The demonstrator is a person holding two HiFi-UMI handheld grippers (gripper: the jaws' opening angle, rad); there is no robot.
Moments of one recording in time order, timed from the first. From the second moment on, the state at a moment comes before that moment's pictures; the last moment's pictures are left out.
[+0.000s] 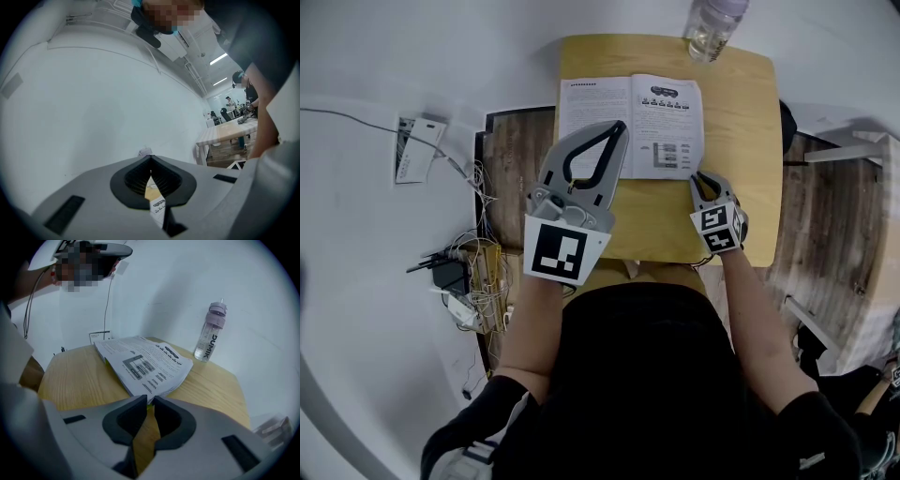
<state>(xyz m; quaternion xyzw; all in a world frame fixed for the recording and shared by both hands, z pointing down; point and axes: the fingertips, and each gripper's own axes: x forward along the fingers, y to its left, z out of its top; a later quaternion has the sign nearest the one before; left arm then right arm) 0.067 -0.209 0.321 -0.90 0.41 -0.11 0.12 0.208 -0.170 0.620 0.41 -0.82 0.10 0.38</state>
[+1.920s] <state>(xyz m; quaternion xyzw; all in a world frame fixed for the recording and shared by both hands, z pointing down) 0.092 -0.218 0.329 -0.90 0.40 -0.11 0.12 0.231 -0.188 0.615 0.47 -0.81 0.10 0.35</state>
